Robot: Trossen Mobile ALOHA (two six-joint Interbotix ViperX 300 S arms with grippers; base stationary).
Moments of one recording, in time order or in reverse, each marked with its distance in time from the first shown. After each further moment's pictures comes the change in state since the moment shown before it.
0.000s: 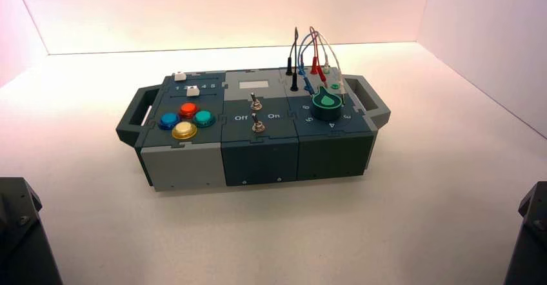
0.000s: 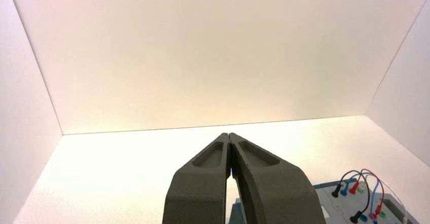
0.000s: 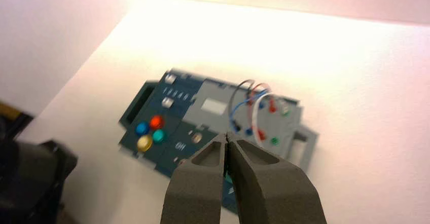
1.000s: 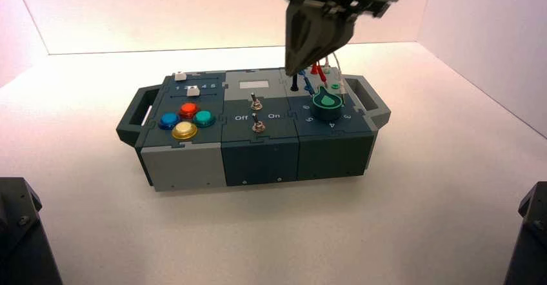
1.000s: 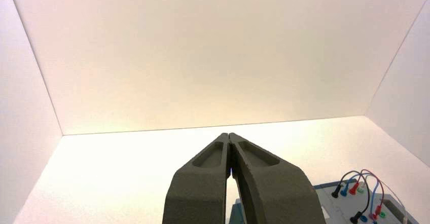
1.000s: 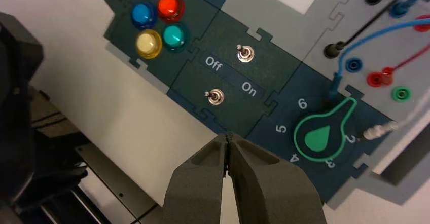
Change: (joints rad) left arm 0.000 0.000 -0.002 -0.002 -0.003 0.000; right arm 0.221 0.647 -0.190 0.011 0.081 0.000
